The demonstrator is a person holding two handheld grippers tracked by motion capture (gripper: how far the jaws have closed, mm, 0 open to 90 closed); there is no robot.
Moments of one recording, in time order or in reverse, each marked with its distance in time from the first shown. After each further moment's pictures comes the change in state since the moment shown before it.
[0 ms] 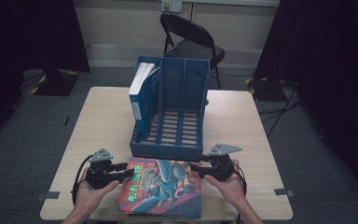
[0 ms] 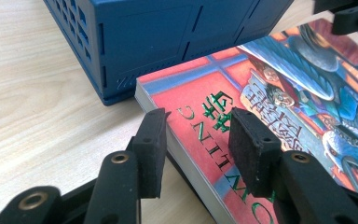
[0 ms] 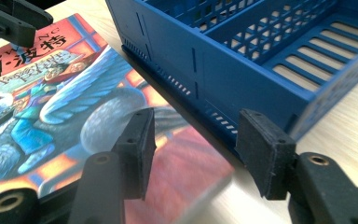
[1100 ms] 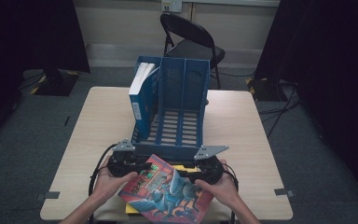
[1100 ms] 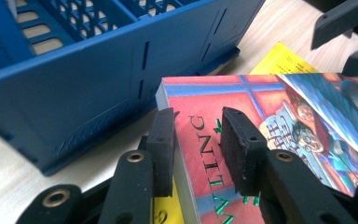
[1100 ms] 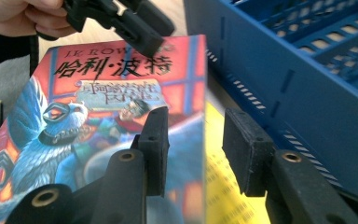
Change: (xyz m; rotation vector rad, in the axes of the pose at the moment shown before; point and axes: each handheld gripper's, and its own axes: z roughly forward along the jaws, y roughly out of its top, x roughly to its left) left arm -0.020 0.039 0.050 0.070 -0.081 0.153; right arm 0.033 0.020 0.008 0.067 0.171 -0.114
